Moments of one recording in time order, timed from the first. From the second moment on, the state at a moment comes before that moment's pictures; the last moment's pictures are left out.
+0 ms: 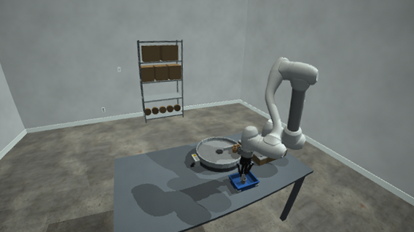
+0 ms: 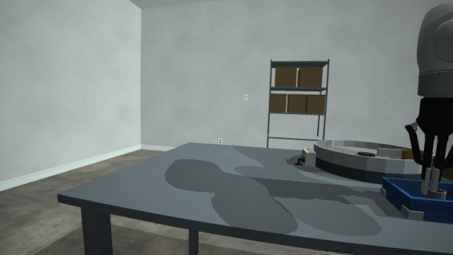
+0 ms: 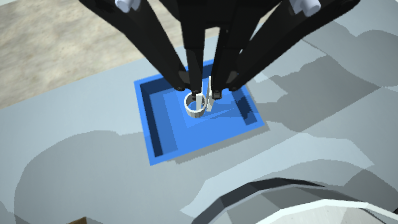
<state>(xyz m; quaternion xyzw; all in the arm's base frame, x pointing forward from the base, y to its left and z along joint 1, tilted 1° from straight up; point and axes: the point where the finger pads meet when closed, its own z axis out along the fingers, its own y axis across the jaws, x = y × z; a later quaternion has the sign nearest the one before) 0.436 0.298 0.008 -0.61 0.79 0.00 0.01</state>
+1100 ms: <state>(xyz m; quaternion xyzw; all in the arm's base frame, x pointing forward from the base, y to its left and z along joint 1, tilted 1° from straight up) 0.436 0.298 0.007 -0.61 0.79 0.00 0.01</state>
